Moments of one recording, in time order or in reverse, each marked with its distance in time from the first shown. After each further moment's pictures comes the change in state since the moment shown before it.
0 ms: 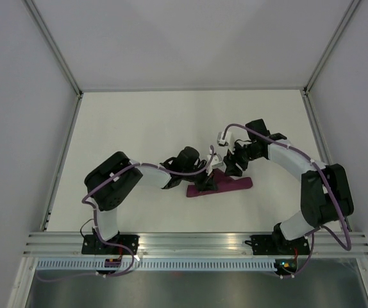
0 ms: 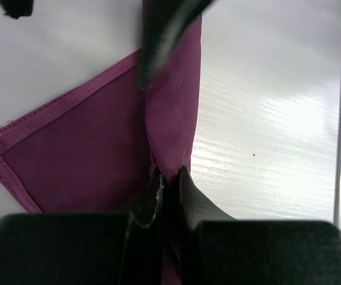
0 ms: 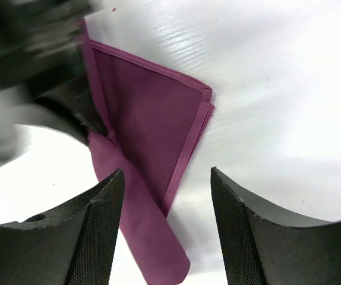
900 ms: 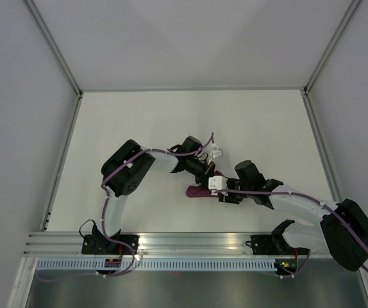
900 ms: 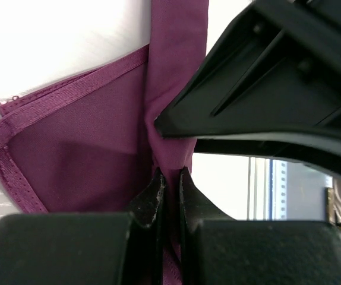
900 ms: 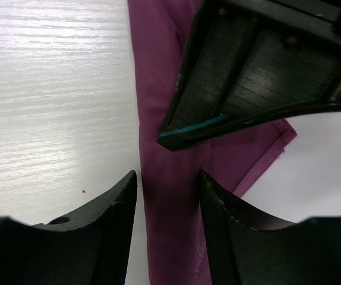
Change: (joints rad) left arm 0.126 0.243 0.282 -0.303 0.467 -0.163; right arm 0.343 -0.429 -0.595 0.492 0.313 -0.025
